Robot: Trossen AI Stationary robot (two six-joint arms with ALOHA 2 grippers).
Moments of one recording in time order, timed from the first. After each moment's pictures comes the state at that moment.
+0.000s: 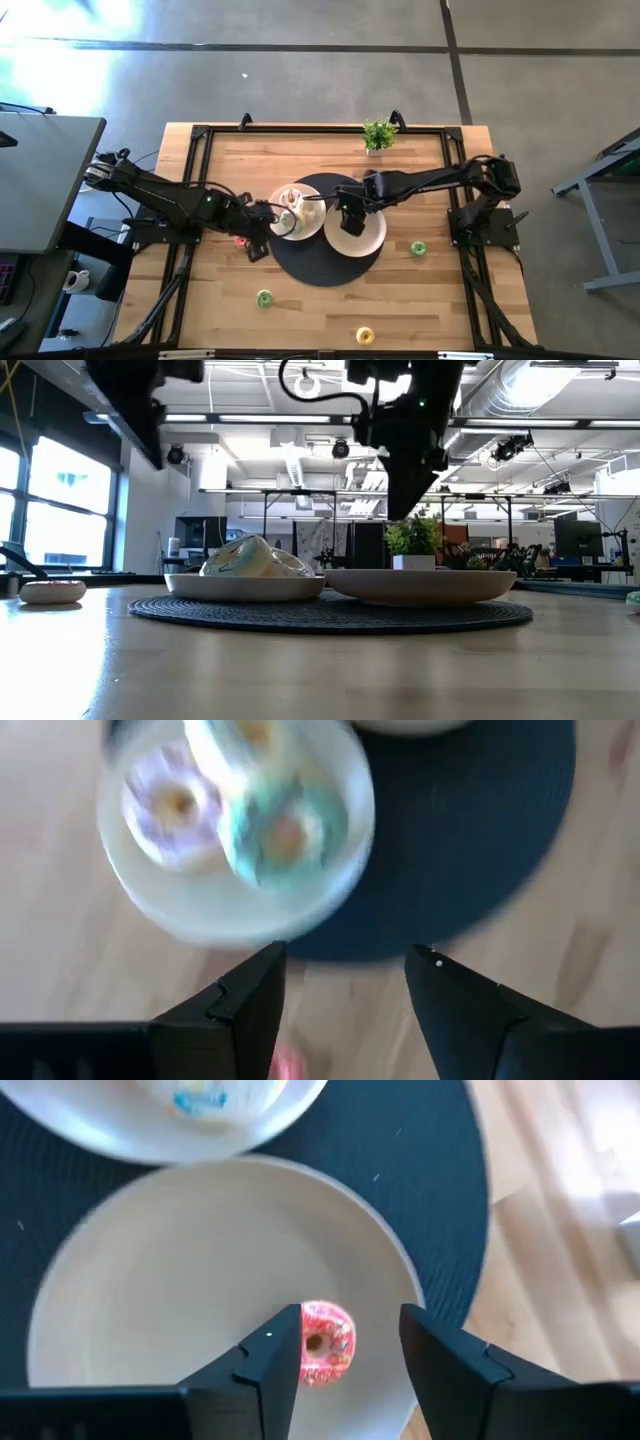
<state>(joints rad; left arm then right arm) -0.32 1.28 1.07 -0.94 -0.26 -0.66 0.01 1.75 1.34 -0.90 0.27 0.44</state>
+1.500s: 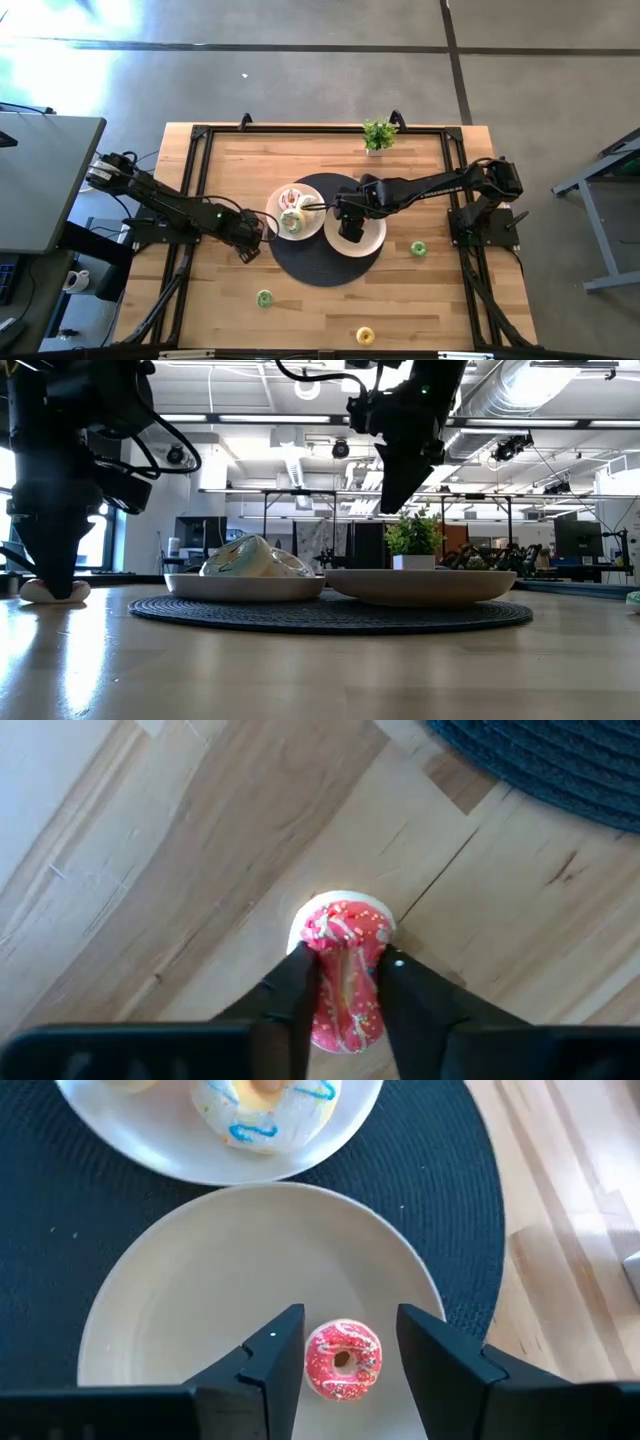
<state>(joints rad) -0.32 1.33 0.60 -0.69 -0.10 -1.03 0.07 1.74 1.34 -0.84 0.30 0.44</state>
